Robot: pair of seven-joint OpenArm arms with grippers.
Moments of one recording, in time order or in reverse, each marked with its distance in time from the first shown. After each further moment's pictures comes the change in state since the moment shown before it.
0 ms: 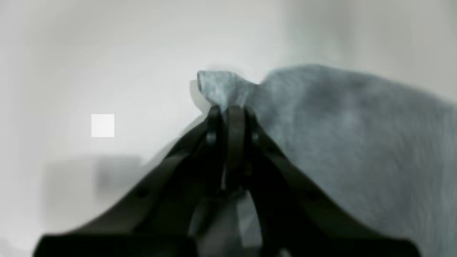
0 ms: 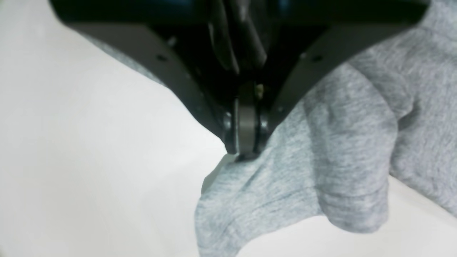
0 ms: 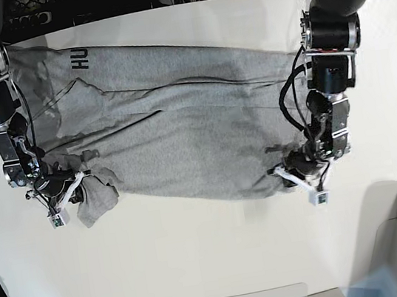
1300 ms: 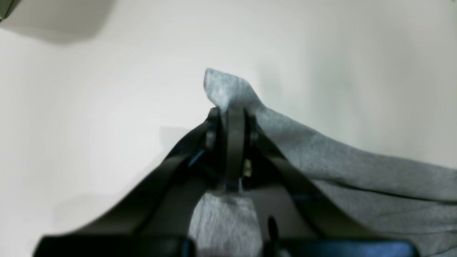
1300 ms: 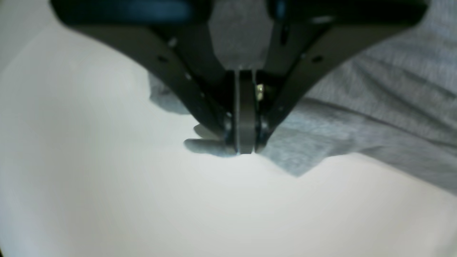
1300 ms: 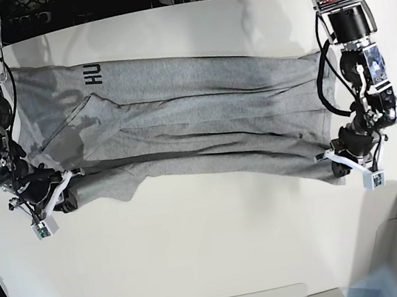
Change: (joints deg) left arm 17.1 -4.5 -16.3 40.2 0.3 0.4 19.3; right arm -16.4 2.2 24.9 44.6 -0.8 0.2 -29.2
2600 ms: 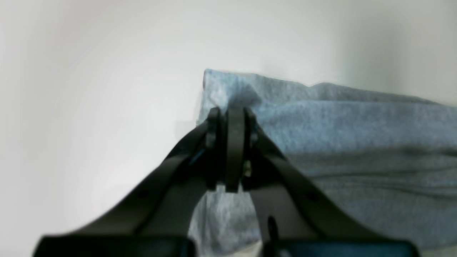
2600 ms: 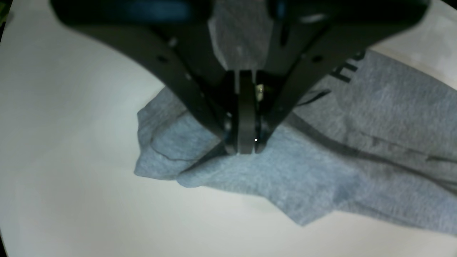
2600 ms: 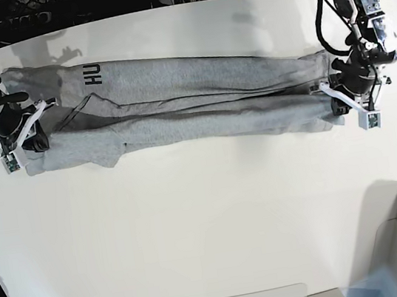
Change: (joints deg) left arm 23.3 -0.1 -5.1 26.0 0.2 0.0 9.7; right arm -30.4 -0.3 20.2 24.7 0.7 0.0 -3.9
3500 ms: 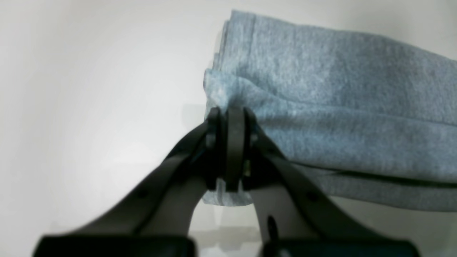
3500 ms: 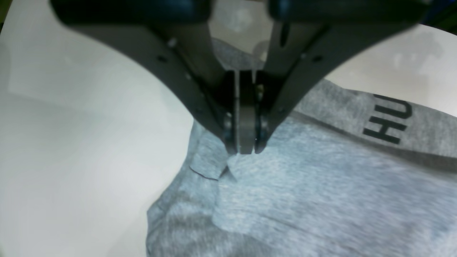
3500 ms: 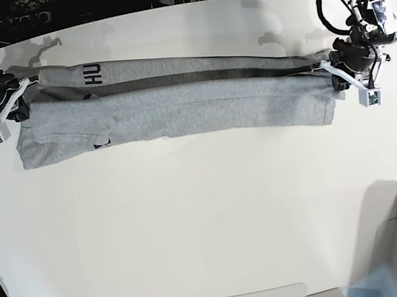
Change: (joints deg) left arm 5.7 -0.5 -2.8 -0.9 -0.6 -0.5 0.1; right arm -9.6 0.0 6.1 -3.6 0.1 0.1 0.7
